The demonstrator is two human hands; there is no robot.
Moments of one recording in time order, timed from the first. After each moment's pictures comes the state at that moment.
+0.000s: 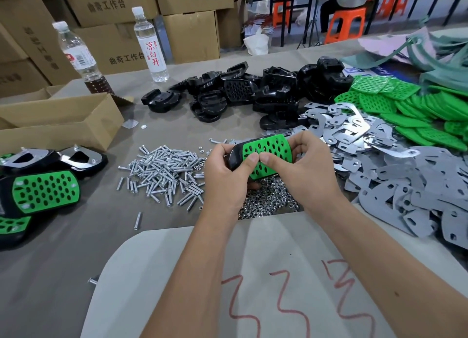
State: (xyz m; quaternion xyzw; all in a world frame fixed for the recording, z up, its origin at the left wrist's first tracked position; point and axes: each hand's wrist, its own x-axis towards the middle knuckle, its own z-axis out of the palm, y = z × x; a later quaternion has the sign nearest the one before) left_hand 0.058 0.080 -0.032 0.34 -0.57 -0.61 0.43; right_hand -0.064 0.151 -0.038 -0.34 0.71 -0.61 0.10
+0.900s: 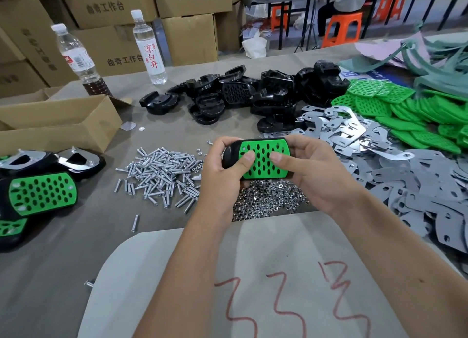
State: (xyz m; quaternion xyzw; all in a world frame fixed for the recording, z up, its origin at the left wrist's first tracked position) left_hand 0.063 0.078 -0.024 0.27 -0.57 -0.66 0.41; right_hand -0.081 0.168 -0.020 -0.35 0.51 -0.68 0.39
